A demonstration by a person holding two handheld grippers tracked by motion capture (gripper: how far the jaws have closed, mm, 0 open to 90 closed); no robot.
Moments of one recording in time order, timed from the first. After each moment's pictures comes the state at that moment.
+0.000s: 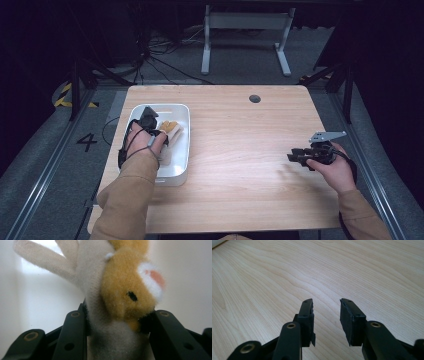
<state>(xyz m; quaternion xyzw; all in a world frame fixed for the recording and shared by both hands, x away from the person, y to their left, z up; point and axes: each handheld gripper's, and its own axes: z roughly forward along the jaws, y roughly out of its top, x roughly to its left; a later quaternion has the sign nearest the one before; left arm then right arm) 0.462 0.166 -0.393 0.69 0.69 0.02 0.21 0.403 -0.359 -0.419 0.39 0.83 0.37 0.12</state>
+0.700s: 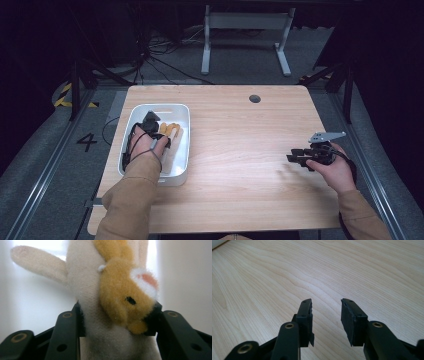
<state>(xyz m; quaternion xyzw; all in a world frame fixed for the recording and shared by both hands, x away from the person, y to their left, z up) 0.465 0.163 -0.411 0.70 0.68 0.04 0.21 0.403 -0.358 -0.421 0.39 0.83 0.38 0.11</state>
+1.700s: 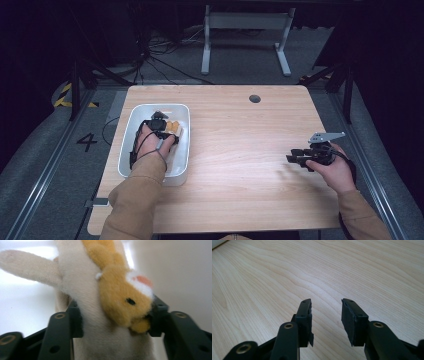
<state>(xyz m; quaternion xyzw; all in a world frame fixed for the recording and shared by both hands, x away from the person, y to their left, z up) 0.471 0.147 -0.416 0.73 0.63 0.07 0.25 0.403 -0.358 -0.422 0.39 0.83 0.38 0.11</state>
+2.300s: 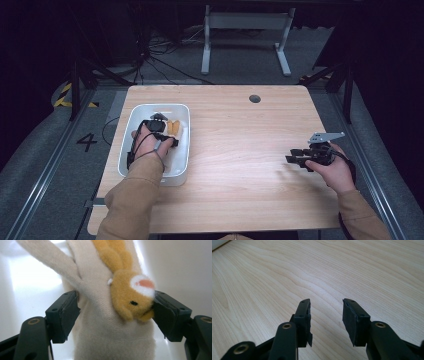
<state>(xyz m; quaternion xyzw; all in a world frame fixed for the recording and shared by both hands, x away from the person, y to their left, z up) 0.464 0.153 -0.410 0.76 0.60 0.11 0.23 0.404 -0.357 -0.424 0.39 0.83 0.38 0.11</state>
